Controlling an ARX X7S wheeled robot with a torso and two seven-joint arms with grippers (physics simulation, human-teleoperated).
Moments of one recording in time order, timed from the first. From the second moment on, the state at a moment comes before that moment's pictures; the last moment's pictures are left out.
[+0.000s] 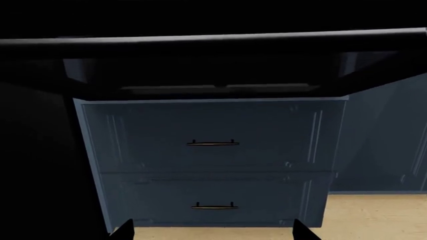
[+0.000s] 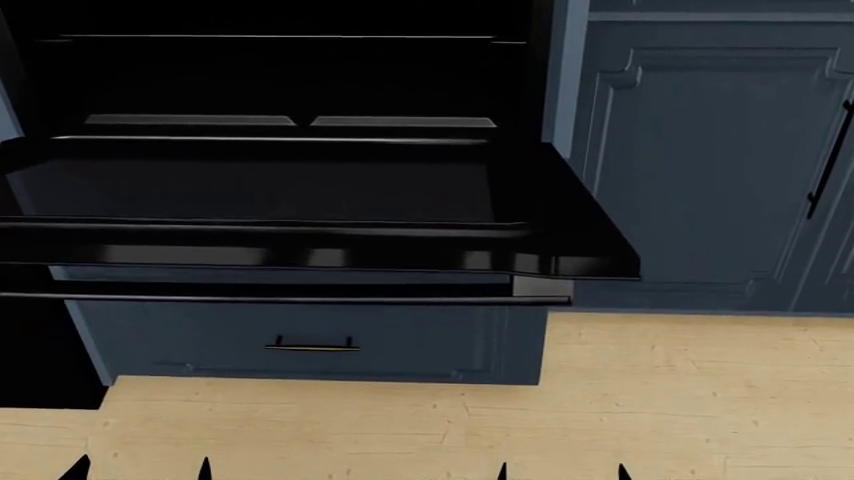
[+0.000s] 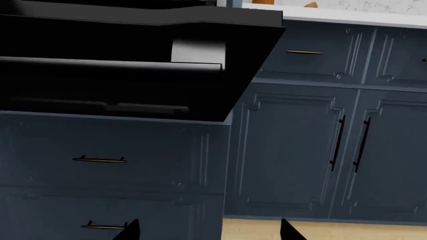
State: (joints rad) left arm -0.01 -0.15 0.19 0.02 -0.13 -0.03 -0.21; right arm -0.02 0.16 -0.20 -0.02 0.08 -0.08 0.22
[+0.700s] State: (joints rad) left arm -0.01 -0.17 0.22 0.01 -0.13 -0.01 -0.25; right arm -0.02 0.18 -0.22 -0.02 0.10 -0.09 0.24
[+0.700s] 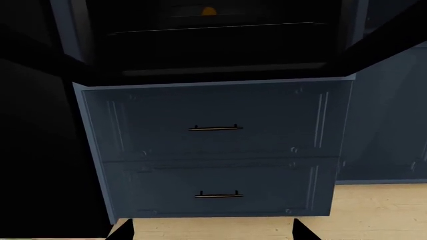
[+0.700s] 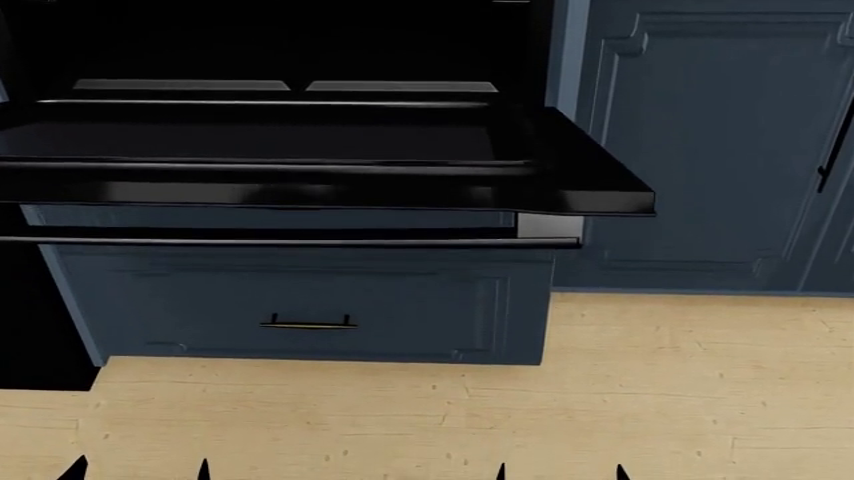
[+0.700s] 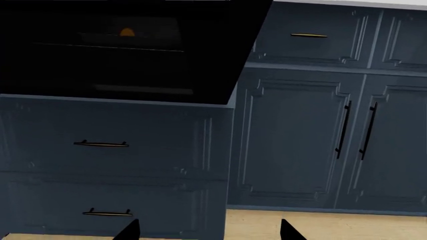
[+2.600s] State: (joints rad) left arm -0.02 -0.21 0.25 0.01 -0.19 0.00 -0.28; right arm -0.01 0.23 -0.27 -0.03 0.16 -0.11 0.26
